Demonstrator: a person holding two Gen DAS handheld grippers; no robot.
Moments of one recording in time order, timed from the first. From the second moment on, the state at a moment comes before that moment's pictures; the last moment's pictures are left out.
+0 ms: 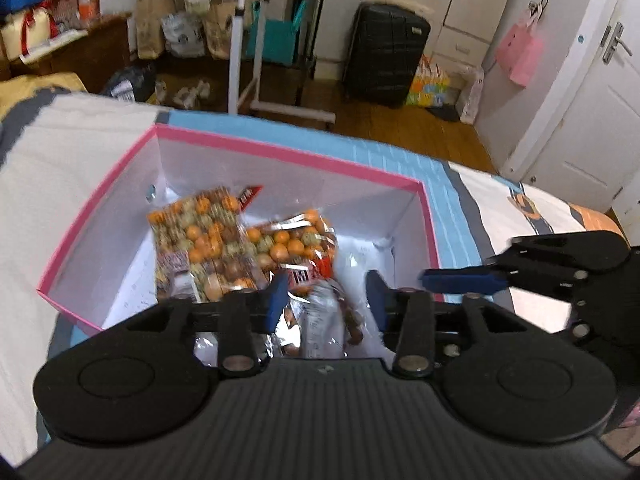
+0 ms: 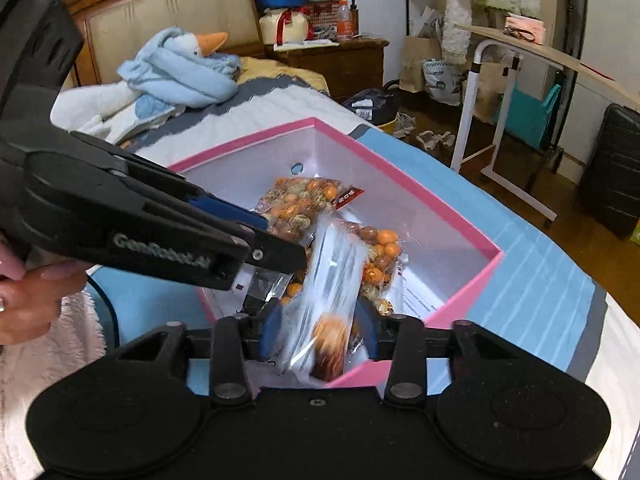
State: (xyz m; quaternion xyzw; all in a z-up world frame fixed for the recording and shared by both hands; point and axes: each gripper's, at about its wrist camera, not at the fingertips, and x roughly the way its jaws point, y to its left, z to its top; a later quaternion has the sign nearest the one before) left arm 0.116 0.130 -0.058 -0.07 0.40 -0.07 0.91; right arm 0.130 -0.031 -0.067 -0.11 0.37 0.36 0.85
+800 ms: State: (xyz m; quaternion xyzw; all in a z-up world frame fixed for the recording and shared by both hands) left arm 0.050 0.023 -0.026 -0.01 0.36 -0.20 0.91; right arm 0.029 -0.277 -0.021 -0.01 0.37 0.15 0.92
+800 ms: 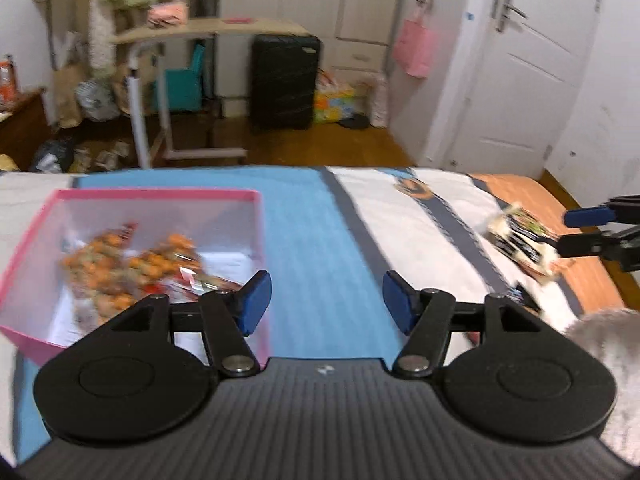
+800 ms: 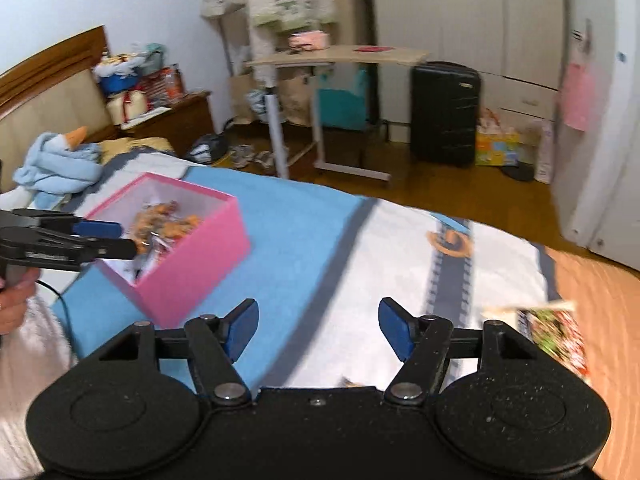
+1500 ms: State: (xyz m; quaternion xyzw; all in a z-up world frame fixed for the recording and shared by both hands) left arm 0.090 -0.119 -0.119 -0.02 0.50 -0.25 0.83; right arm 0.055 -0.365 -0.144 0.06 0.50 0.12 0.86
